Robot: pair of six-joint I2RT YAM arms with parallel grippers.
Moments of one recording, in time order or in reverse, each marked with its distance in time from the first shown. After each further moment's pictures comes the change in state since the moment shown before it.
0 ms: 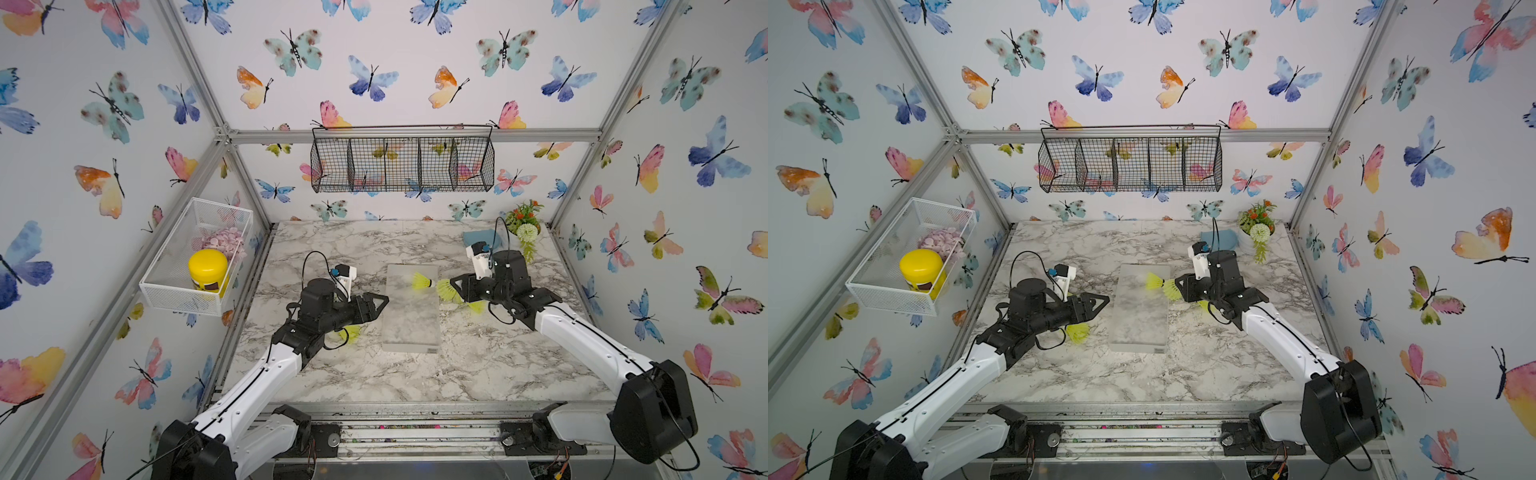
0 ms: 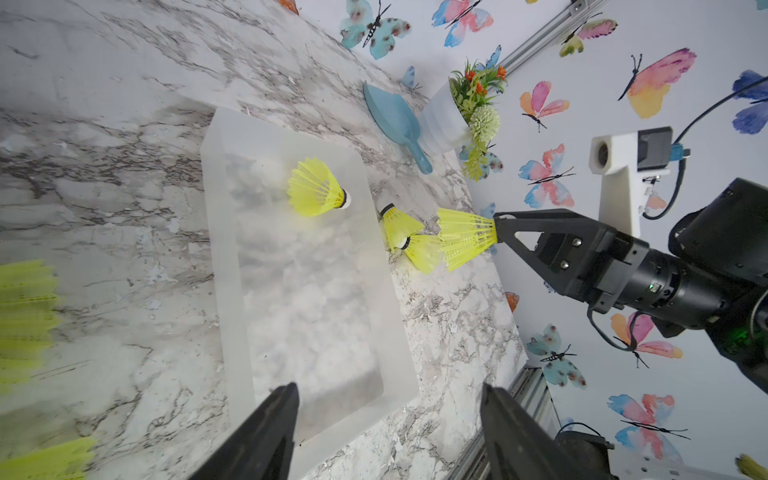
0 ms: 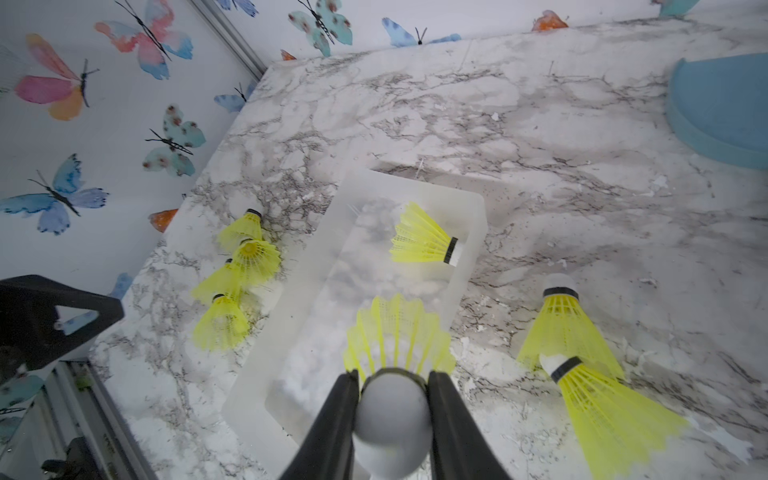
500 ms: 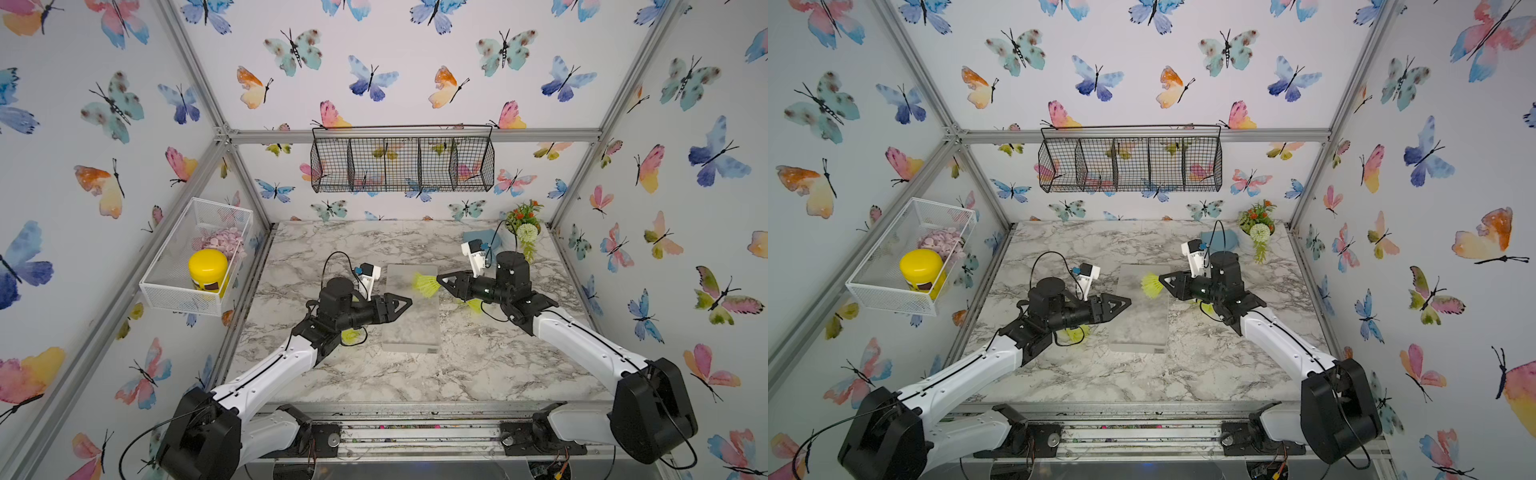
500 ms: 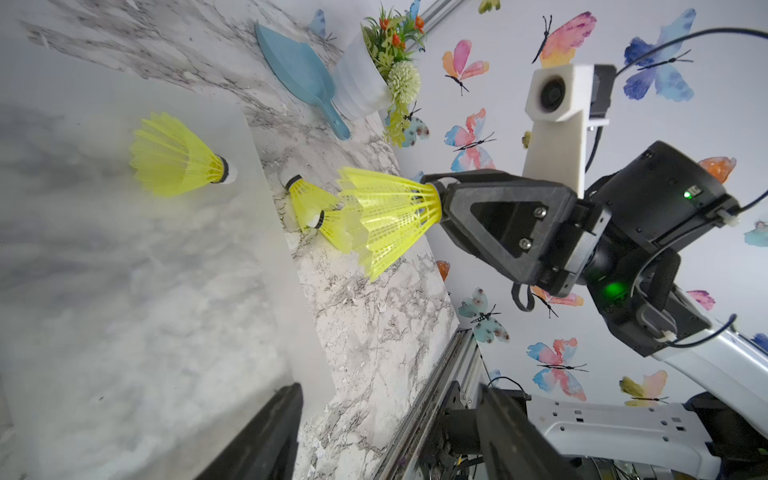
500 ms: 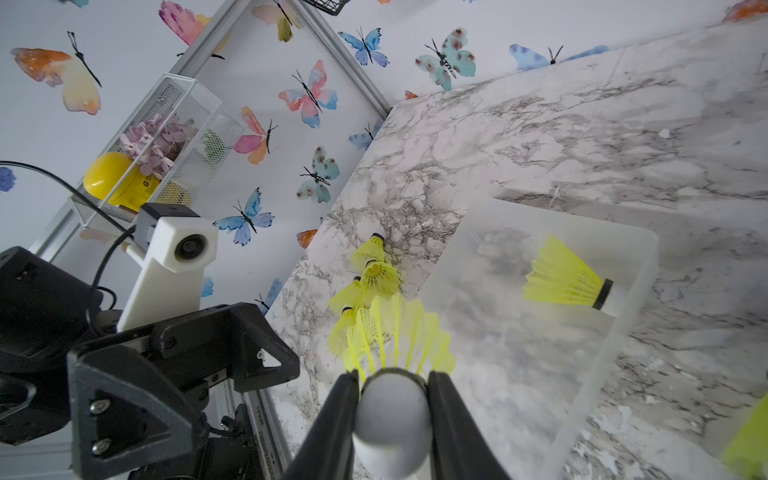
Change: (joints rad) left arm -0.132 0.129 0.012 0.239 0.092 -0.129; right arm 0.000 0.013 -0.071 0.290 -0.290 0.200
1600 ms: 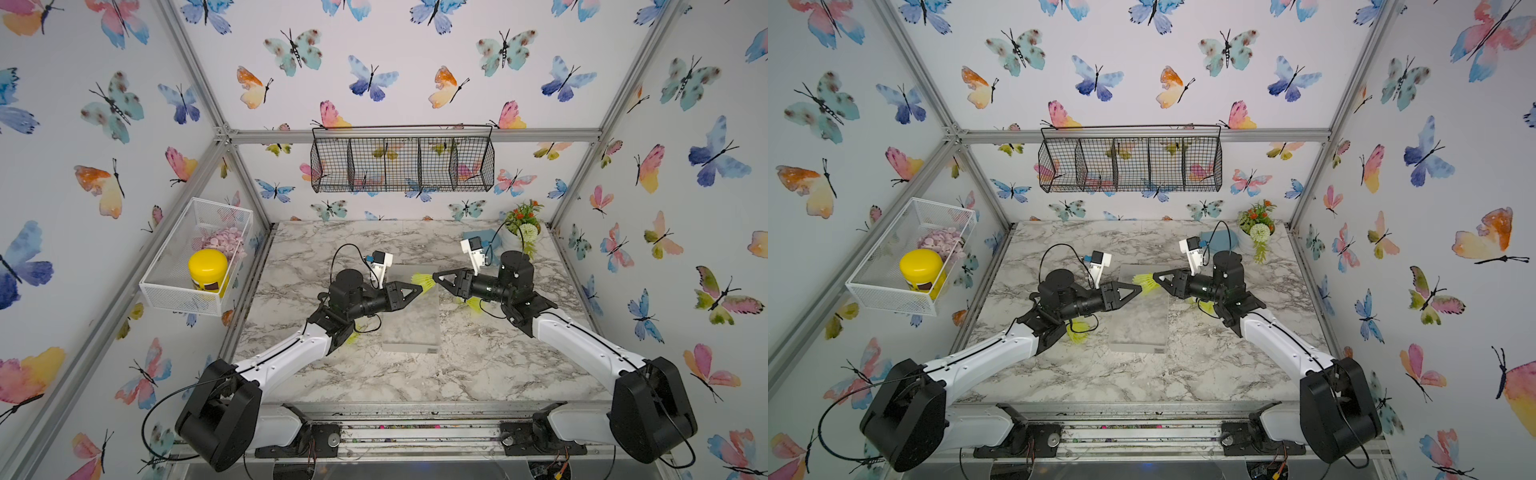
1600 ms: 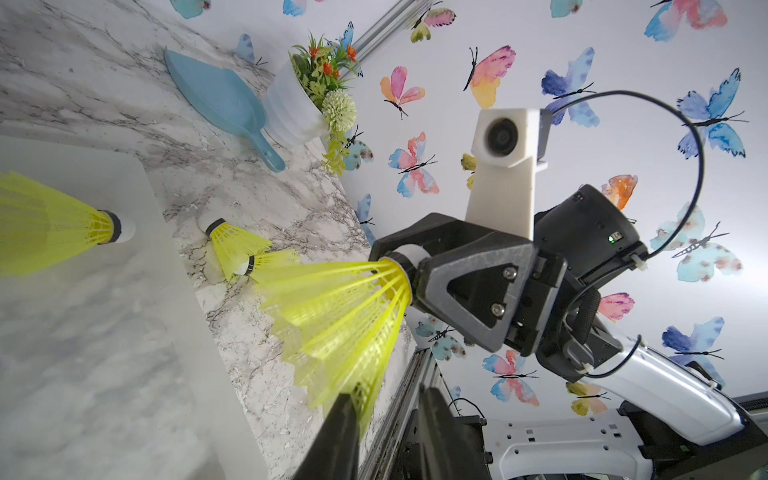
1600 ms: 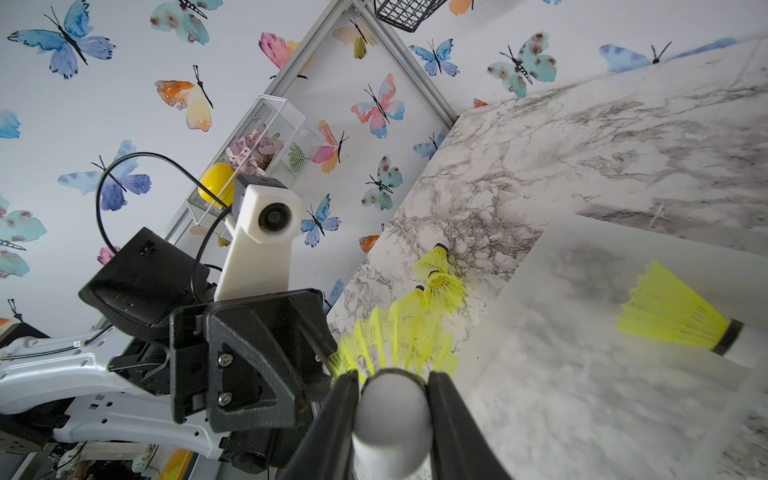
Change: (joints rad) left arm -0.044 0.140 0.069 0.252 0.031 -0.113; right arm 0.001 0.002 -0.024 0.162 -0.152 0.116
